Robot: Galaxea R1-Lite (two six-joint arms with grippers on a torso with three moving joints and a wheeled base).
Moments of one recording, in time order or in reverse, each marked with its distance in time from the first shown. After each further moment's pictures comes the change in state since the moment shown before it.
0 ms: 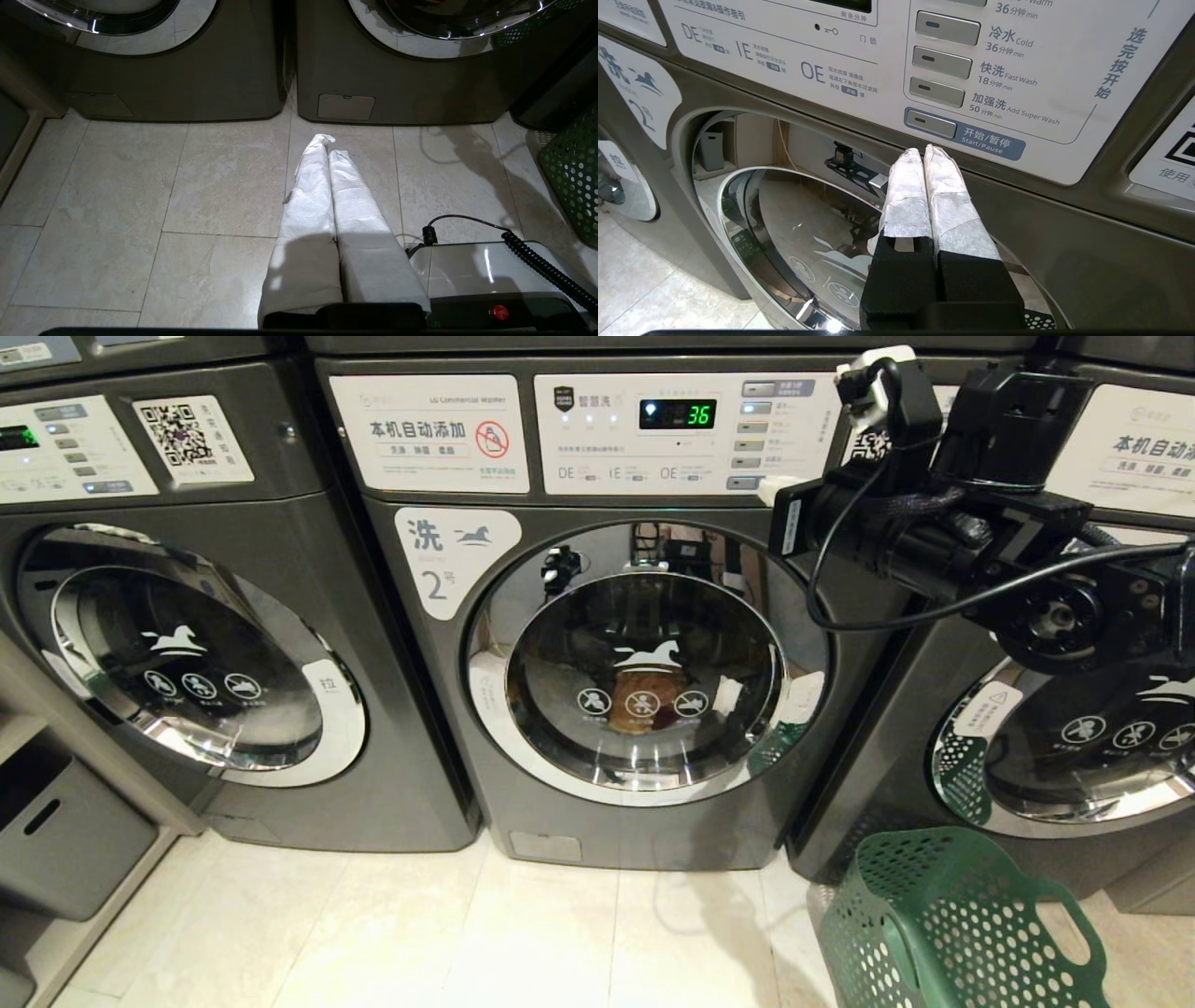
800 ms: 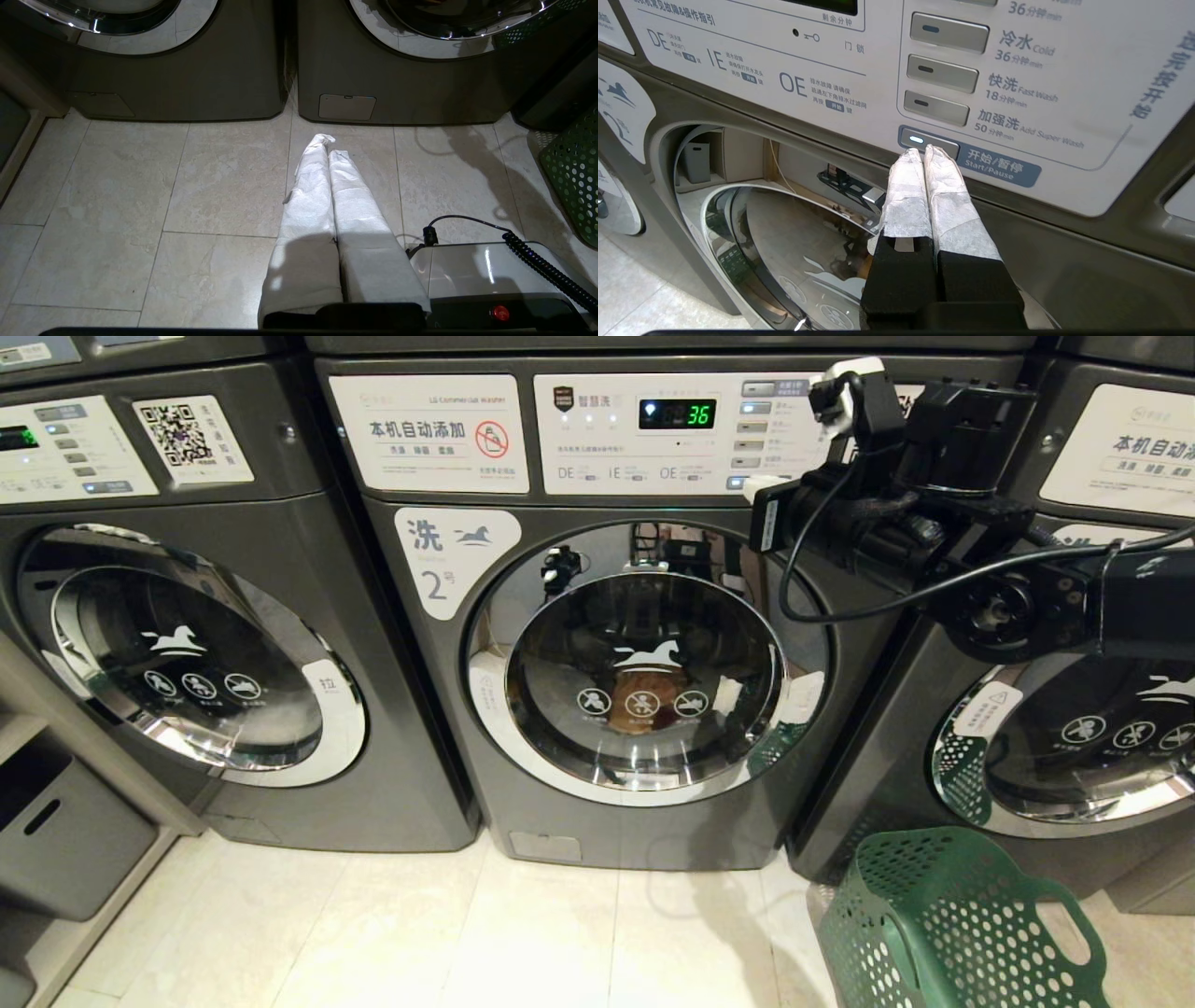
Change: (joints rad) left arm 0.000 0.000 0.000 0.000 0.000 0.000; right arm -0.005 0.095 -0.120 0.000 -0.002 -0.002
